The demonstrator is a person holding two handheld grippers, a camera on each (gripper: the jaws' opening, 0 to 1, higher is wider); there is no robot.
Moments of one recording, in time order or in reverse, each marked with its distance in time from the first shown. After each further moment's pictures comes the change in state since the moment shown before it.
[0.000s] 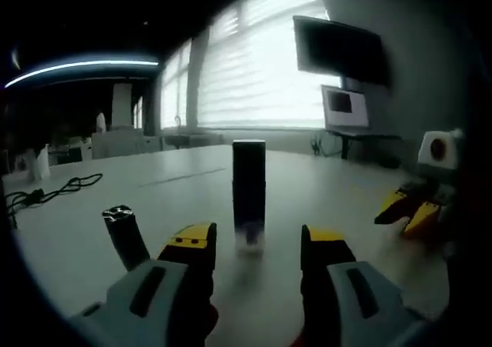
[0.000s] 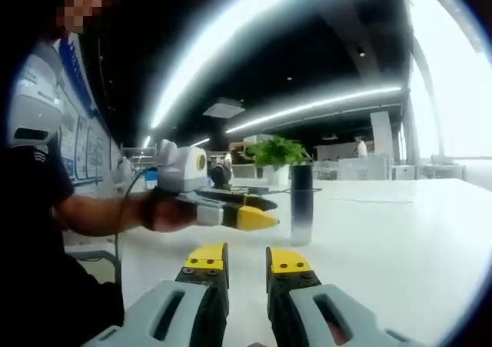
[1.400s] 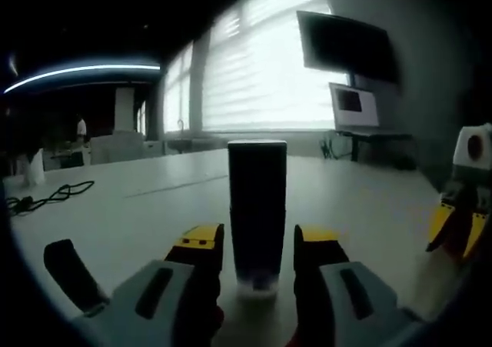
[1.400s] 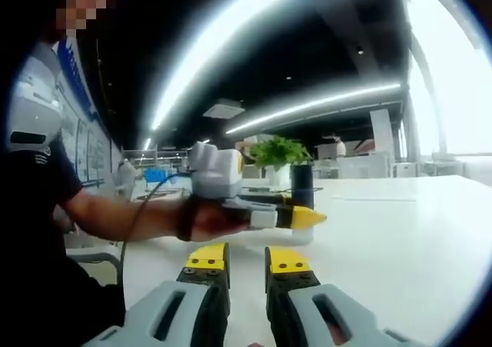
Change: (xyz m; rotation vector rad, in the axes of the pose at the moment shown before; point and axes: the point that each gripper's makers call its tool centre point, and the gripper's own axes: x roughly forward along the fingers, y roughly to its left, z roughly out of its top) left arm 0.054 0.000 0.003 0.013 -0.019 0.026; right arm 0.000 0.001 0.001 0.009 -0.003 0.005
